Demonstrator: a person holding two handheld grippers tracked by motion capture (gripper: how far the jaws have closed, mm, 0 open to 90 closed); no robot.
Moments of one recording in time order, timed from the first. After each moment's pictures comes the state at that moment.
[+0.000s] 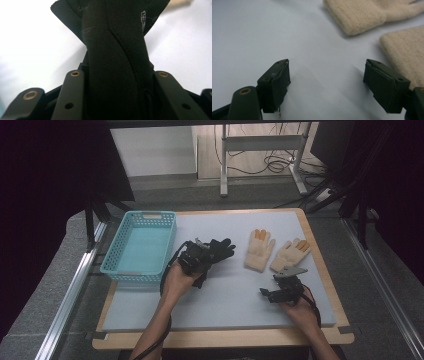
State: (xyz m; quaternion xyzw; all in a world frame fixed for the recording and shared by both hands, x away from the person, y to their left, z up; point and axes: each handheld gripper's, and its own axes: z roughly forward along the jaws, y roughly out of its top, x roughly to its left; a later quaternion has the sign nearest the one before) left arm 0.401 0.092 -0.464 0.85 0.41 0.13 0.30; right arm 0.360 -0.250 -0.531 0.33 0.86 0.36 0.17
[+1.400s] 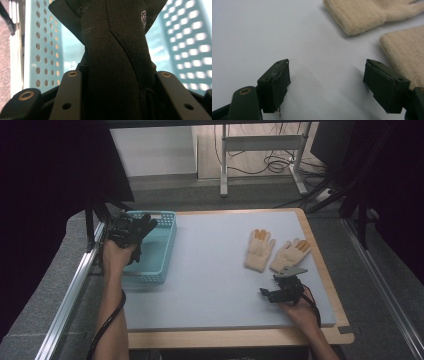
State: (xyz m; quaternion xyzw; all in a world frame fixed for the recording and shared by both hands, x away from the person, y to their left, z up) left arm 0.454 0.302 -0.448 0.72 0.64 0.16 0.20; right arm 0.361 -0.250 -0.531 0.33 0.86 0.36 0.17
